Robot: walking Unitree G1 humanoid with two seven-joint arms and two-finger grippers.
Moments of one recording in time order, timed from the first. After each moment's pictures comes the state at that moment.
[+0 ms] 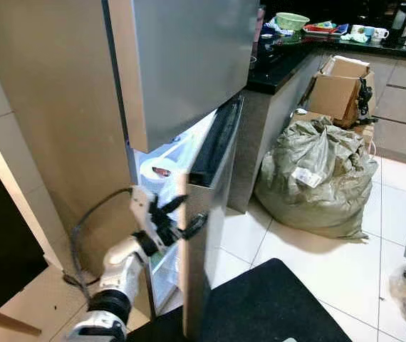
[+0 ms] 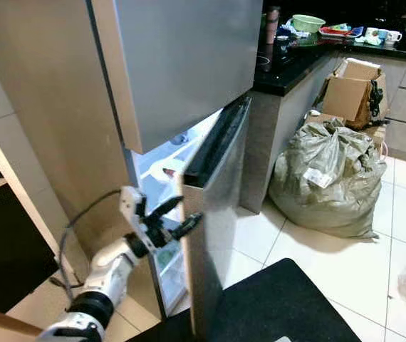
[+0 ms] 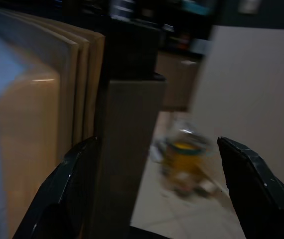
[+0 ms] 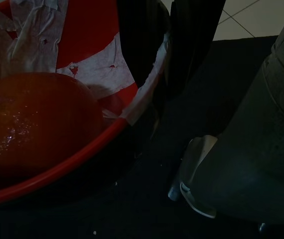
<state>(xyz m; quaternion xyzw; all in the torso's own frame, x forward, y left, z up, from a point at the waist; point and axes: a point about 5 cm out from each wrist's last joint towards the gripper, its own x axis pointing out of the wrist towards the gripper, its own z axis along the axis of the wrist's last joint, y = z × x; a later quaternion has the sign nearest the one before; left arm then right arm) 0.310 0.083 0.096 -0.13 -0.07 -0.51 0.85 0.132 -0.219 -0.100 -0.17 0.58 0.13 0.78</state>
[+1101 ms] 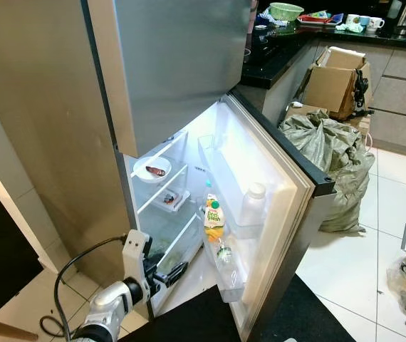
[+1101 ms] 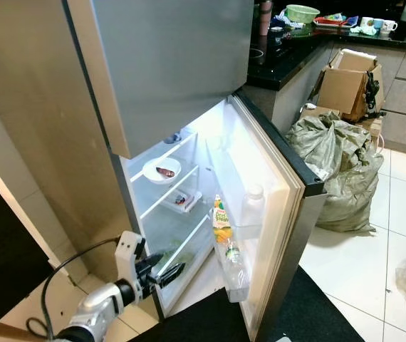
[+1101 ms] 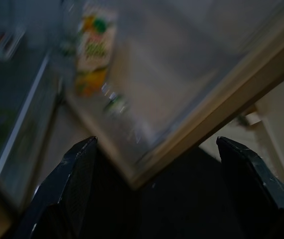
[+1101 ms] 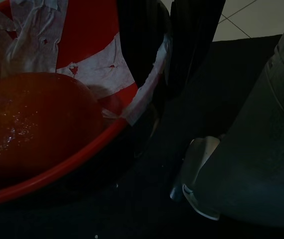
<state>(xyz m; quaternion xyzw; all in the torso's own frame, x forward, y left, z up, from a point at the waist) 0.269 0.149 -0.004 -0.12 0.19 -0.30 0.93 0.131 -0.219 -0.100 -0.17 0.58 0.13 0.79</state>
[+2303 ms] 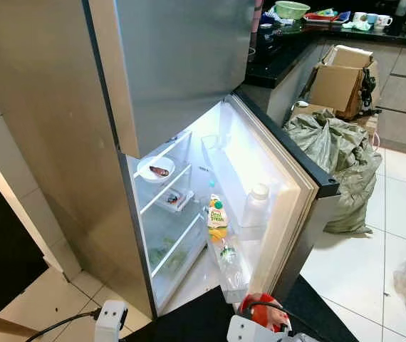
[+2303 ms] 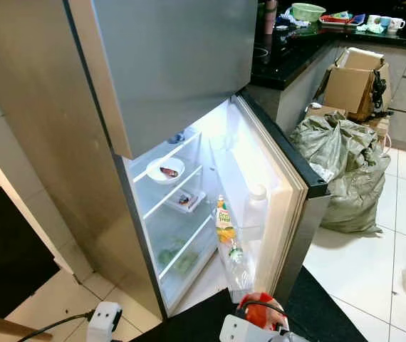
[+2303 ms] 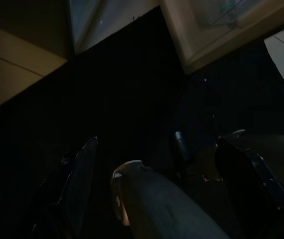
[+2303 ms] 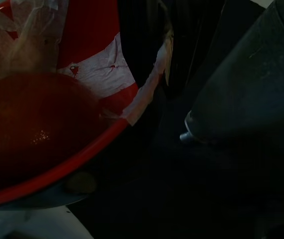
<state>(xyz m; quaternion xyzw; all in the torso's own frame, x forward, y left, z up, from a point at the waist) 0.171 0.186 -0.079 -0.10 0.41 -0.17 0.89 0.207 -0.162 -0.069 -0.39 0.40 0.42 0.71</state>
